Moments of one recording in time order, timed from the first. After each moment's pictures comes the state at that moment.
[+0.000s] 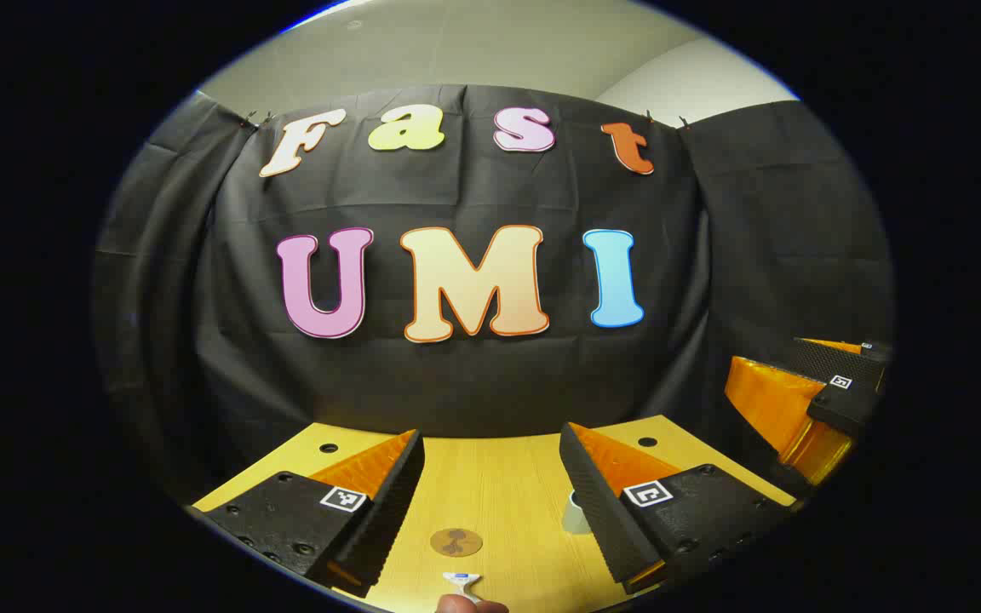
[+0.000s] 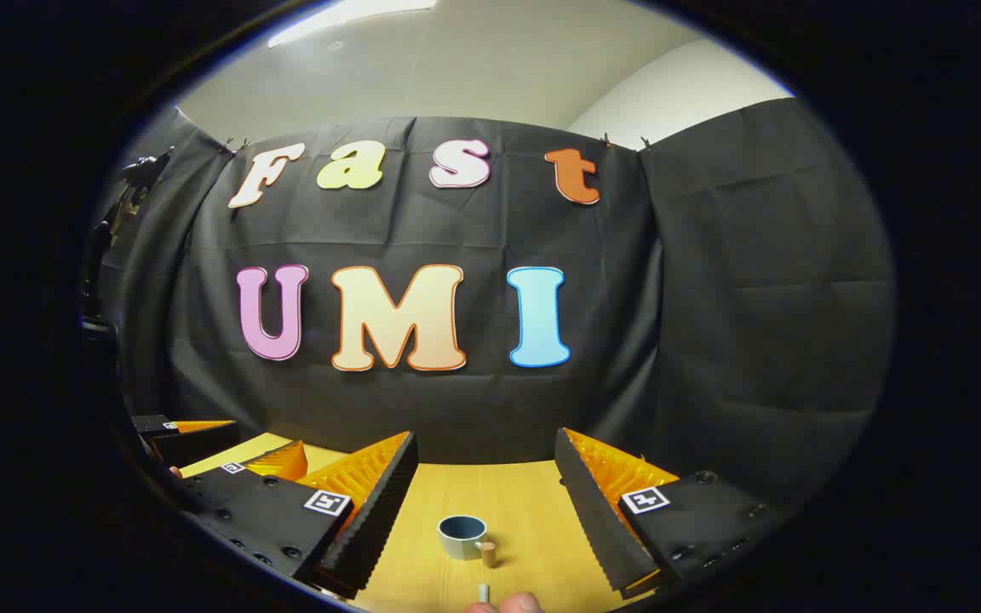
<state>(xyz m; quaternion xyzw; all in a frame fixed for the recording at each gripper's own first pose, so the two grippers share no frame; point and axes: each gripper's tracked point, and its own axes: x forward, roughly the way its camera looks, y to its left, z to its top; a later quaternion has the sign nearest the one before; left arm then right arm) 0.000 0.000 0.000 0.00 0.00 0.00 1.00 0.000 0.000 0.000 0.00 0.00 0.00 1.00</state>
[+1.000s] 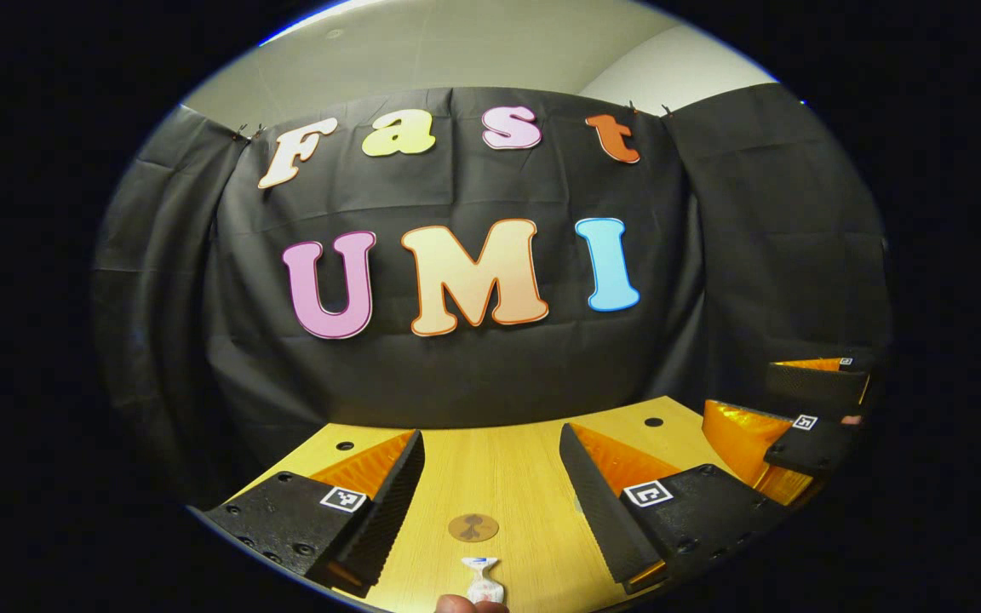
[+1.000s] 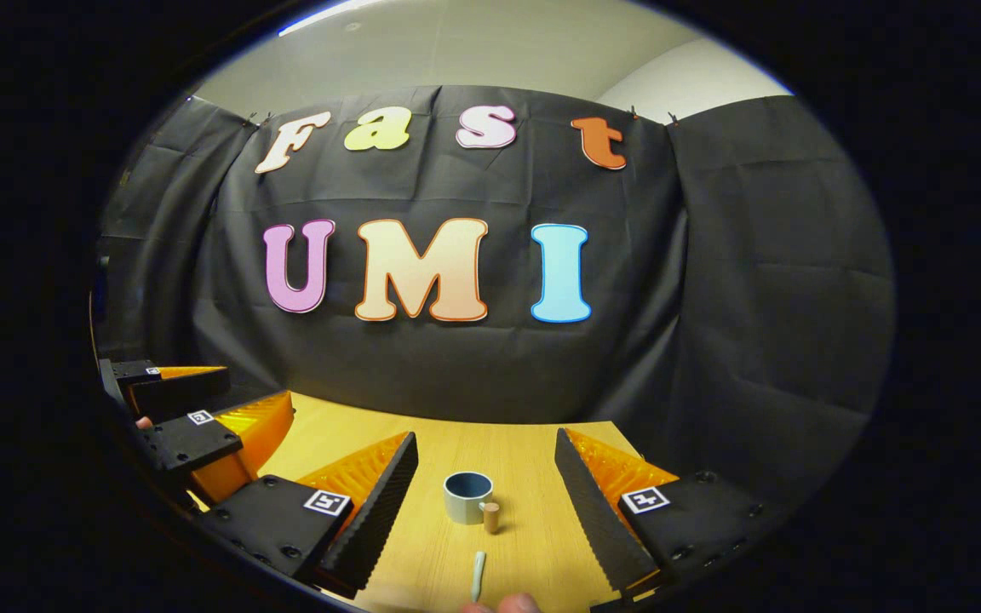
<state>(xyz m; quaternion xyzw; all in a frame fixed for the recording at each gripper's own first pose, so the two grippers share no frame) -0.038 0.008 -0.029 0.03 0.02 0.01 1.00 -0.023 0.019 -0.066 -0.03 0.08 0.05 1.00</state>
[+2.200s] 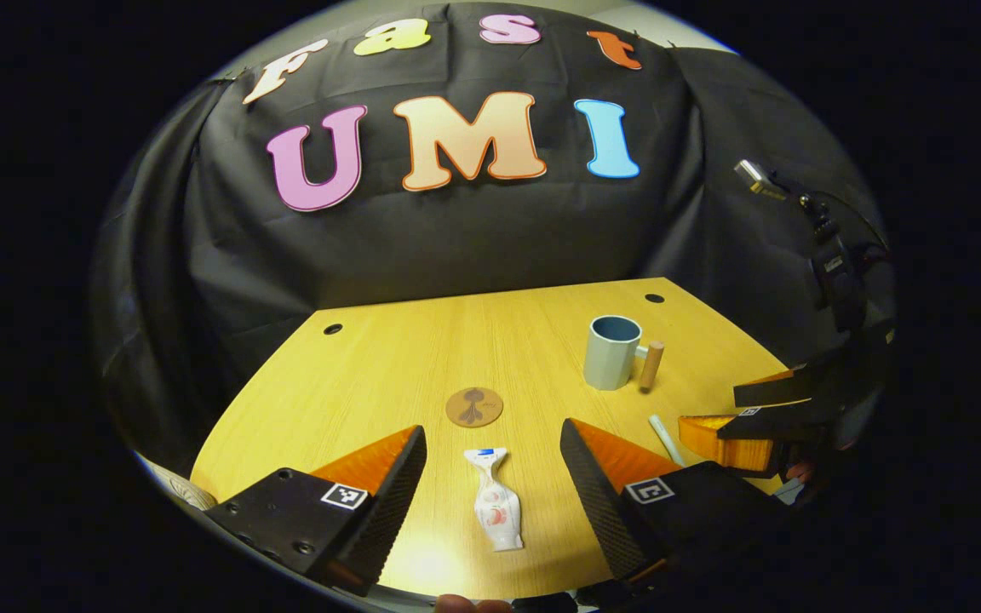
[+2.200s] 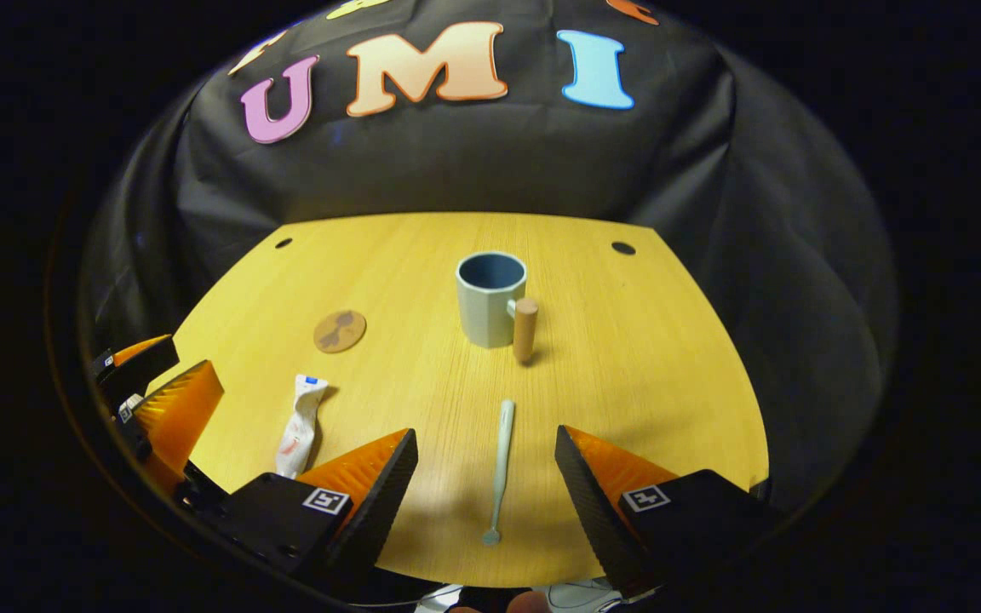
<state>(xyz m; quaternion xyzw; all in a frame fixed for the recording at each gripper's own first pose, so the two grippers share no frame) -0.074 0.031 -0.189 0.02 0.22 -0.01 0.97 -0.059 0.019 -0.307 -0.04 0.44 0.06 0.90</state>
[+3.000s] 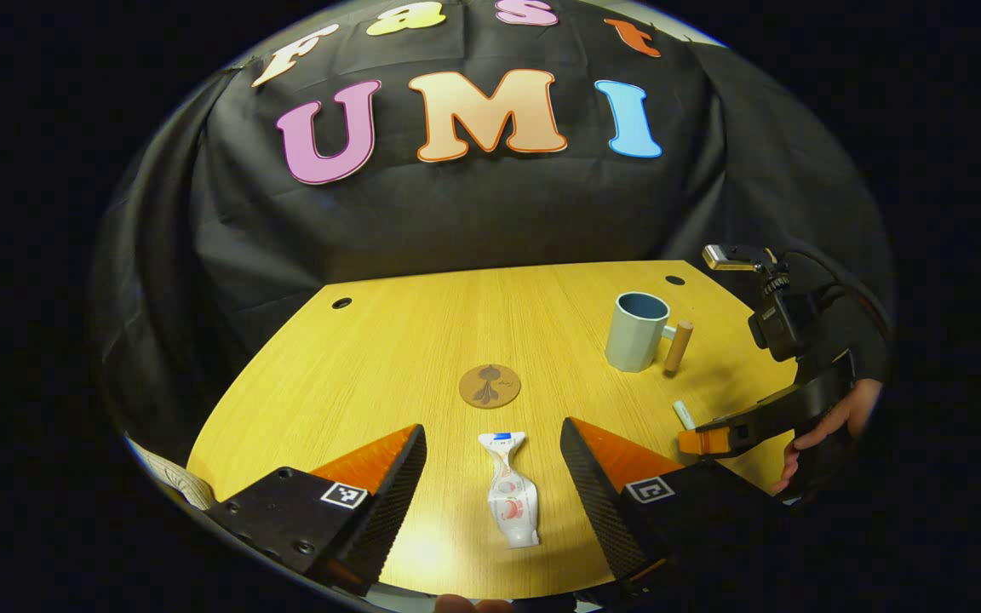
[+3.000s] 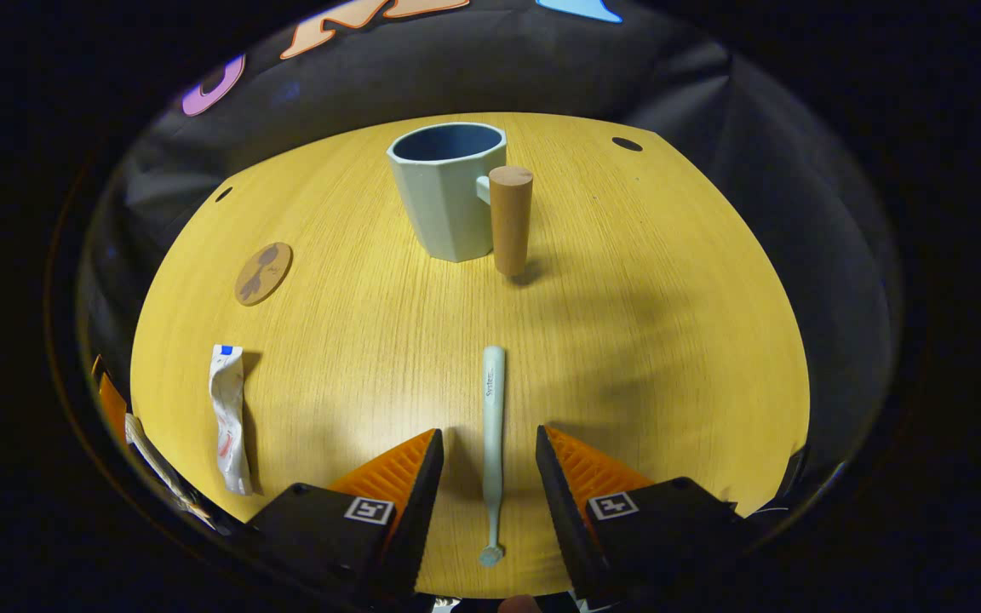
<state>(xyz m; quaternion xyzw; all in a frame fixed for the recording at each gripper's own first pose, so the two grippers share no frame) -0.068 0.044 -0.215 0.01 0.26 0.01 0.97 -0.046 0.009 -0.403 -0.03 0.56 0.01 0.83</state>
